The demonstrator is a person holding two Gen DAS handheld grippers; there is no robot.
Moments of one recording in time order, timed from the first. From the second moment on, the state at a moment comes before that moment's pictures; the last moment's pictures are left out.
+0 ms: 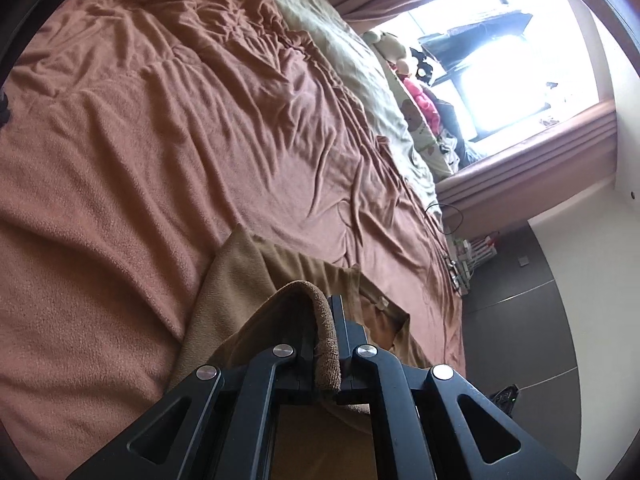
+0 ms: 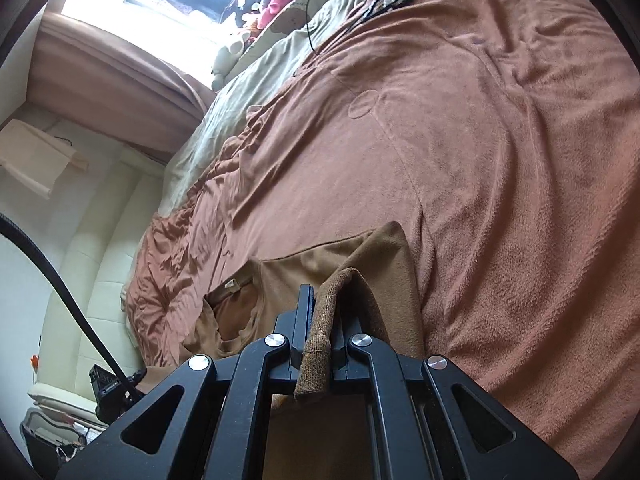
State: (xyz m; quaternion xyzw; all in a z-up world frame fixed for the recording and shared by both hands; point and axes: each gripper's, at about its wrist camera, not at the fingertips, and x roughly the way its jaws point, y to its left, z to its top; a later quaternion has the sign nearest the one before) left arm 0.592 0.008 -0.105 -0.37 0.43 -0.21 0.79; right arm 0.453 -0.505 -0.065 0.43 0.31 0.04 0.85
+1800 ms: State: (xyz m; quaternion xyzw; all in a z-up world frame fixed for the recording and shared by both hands) left arm 0.603 -0.089 -0.140 0.10 0.53 -0.17 0.82; right arm 0.463 -0.436 -0.047 0.12 0.47 0.01 0.87
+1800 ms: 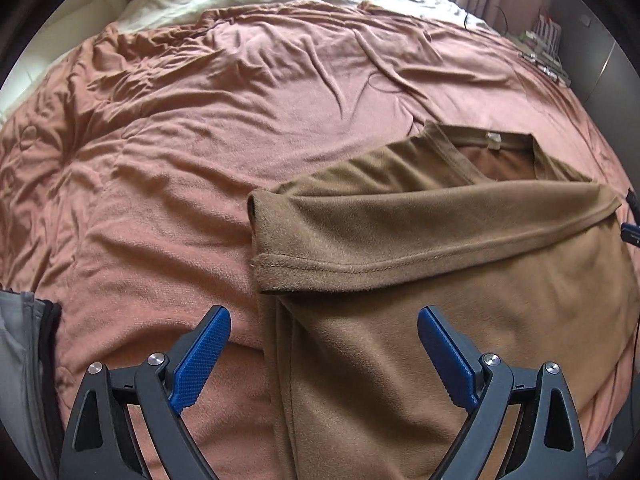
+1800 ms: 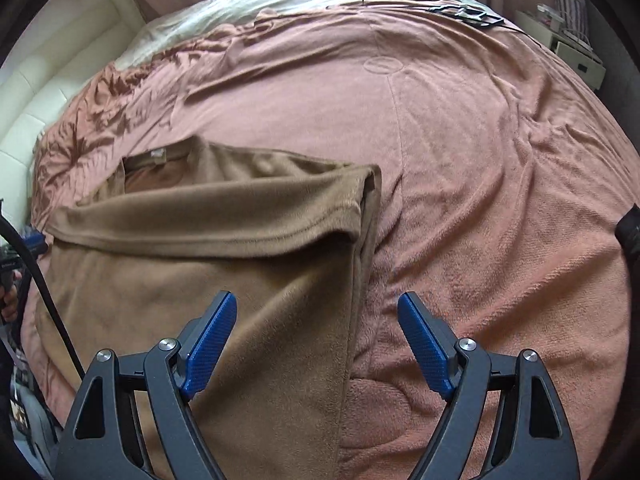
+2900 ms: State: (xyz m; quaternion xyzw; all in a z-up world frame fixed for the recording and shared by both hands) left arm 0.720 -0.112 -0.154 0.17 0.47 -0.01 0.87; right arm 0.594 -0.432 -0.064 0.03 0.44 -0.11 0.89
